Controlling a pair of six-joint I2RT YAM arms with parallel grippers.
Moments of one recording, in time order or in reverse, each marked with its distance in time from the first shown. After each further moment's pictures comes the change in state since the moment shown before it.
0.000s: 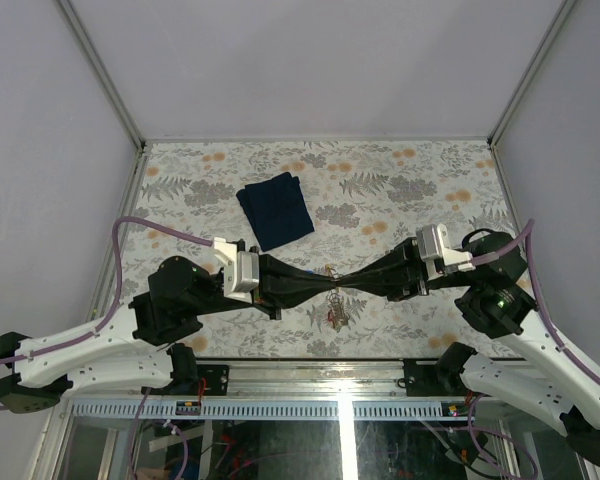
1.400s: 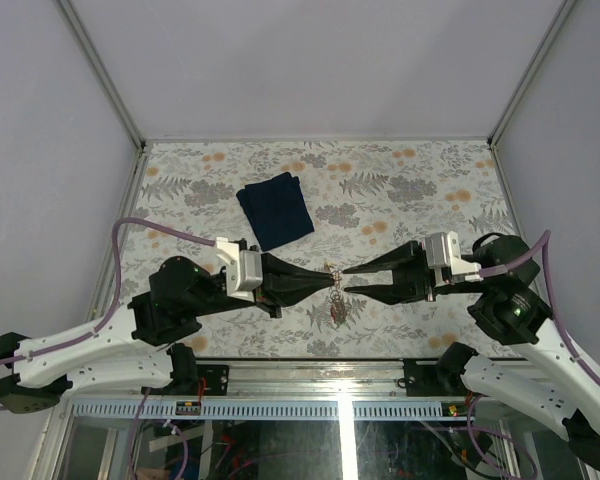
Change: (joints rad) left arm 0.000 -0.002 0.000 -0.043 -0.045 0.019; right arm 0.000 -0.055 0.042 -0.177 0.064 -0.121
